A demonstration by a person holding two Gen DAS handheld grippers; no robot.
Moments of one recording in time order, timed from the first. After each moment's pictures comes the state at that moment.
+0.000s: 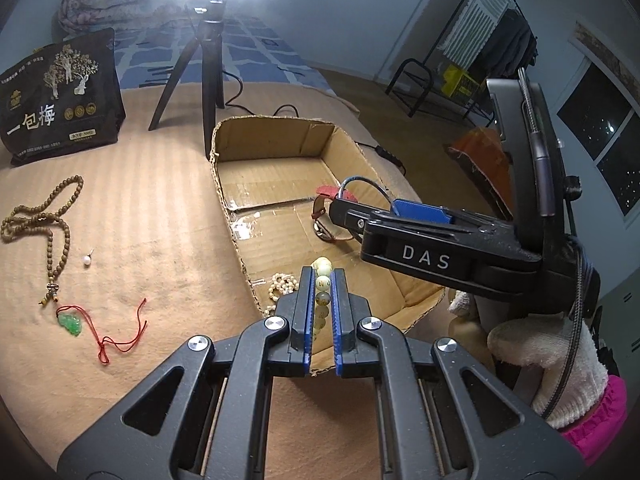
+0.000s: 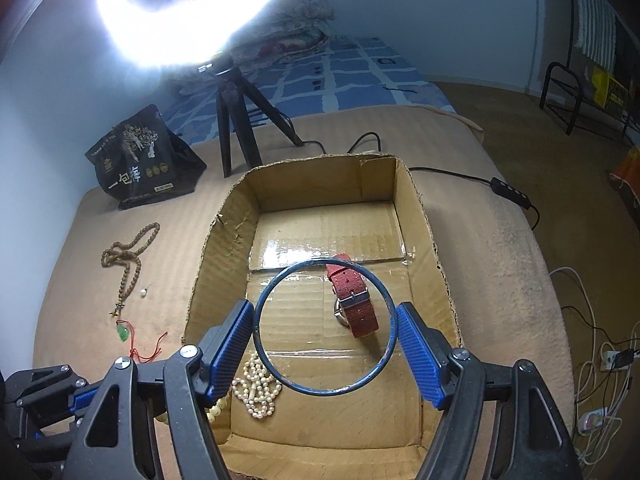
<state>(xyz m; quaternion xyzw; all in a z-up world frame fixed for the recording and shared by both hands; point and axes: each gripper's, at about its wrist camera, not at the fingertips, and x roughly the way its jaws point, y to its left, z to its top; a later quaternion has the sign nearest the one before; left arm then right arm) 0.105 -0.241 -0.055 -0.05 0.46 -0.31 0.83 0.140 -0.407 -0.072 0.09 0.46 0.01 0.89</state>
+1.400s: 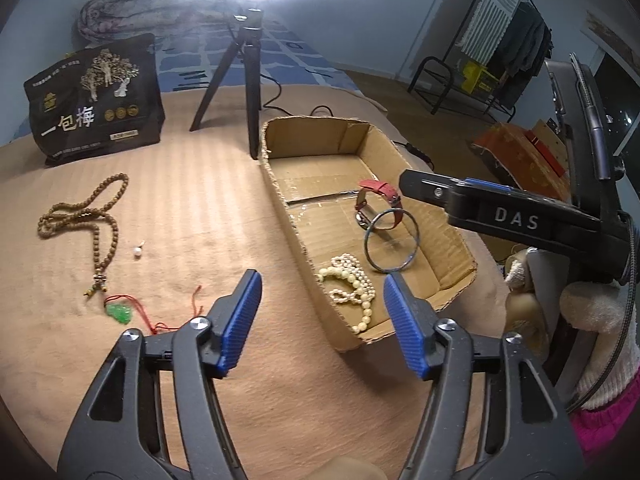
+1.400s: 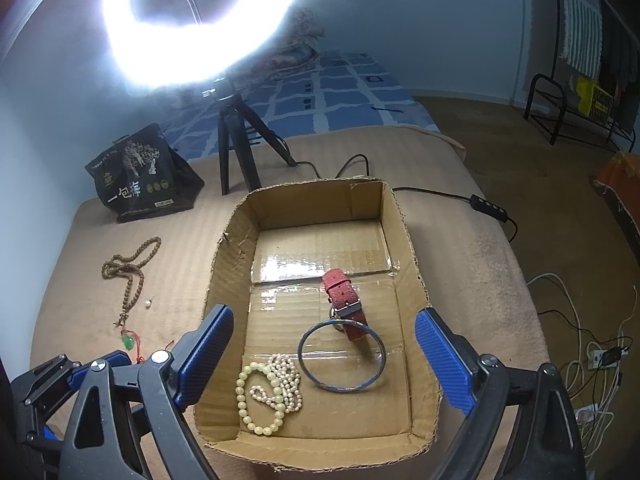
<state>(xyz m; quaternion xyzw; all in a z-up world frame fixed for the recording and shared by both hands) 0.097 -0.205 -0.051 -0.02 0.46 -0.27 0.85 0.124 -0.400 -0.044 0.08 0.43 -0.02 0.90</state>
